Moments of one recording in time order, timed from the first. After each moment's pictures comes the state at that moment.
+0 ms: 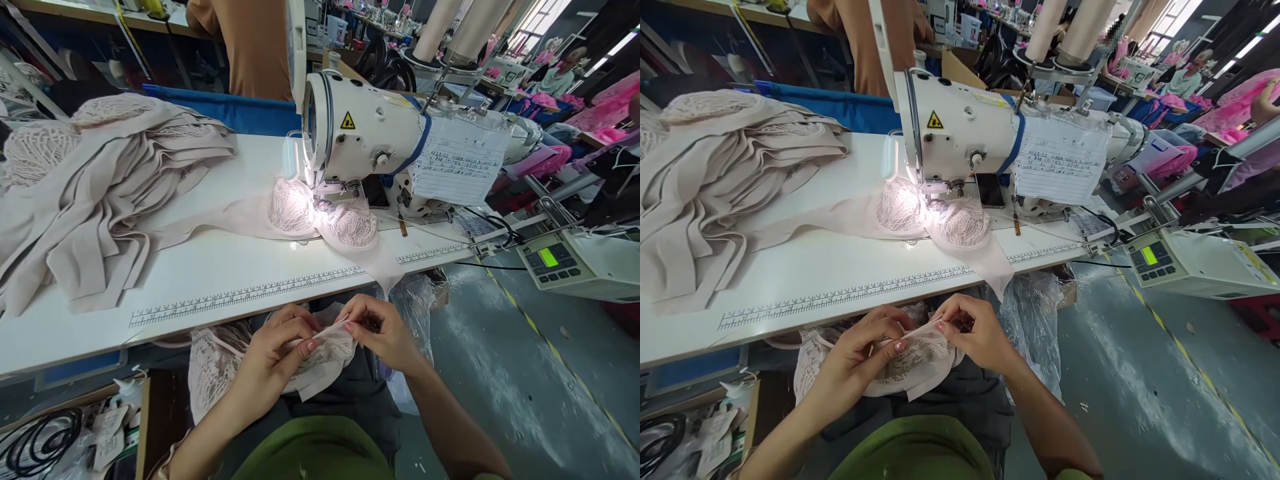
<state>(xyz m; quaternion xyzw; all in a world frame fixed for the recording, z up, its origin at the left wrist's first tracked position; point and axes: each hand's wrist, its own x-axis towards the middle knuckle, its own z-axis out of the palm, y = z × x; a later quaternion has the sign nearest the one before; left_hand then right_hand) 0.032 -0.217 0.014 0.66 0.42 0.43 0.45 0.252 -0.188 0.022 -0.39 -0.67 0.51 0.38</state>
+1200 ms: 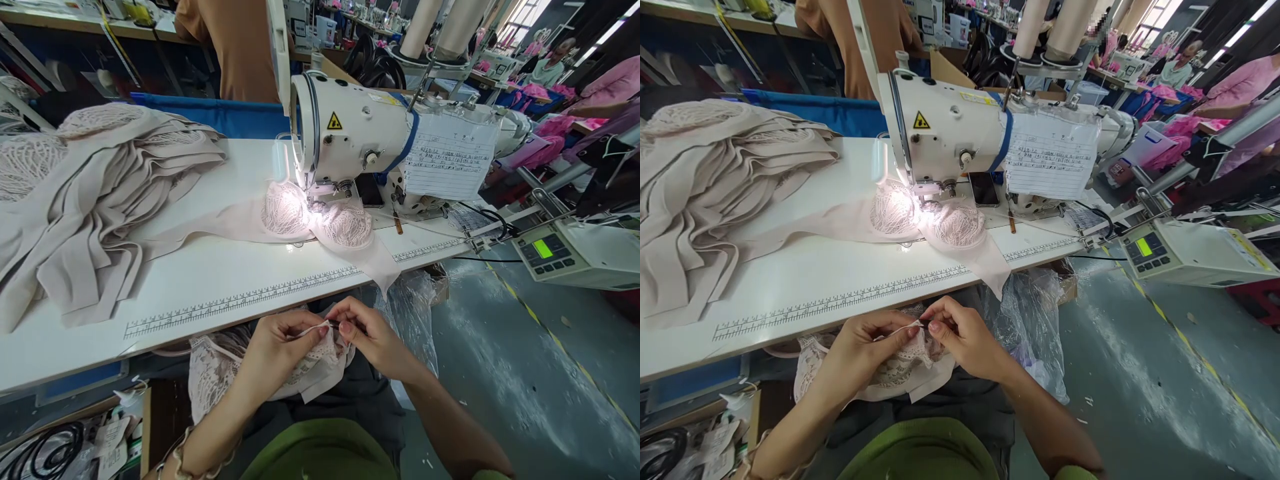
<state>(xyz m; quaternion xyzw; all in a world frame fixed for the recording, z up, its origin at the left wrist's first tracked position) 0.052 -0.200 0.029 0.50 0.47 0.40 0.61 0.247 -0.195 0.024 -0.41 -0.65 0.57 0.30</state>
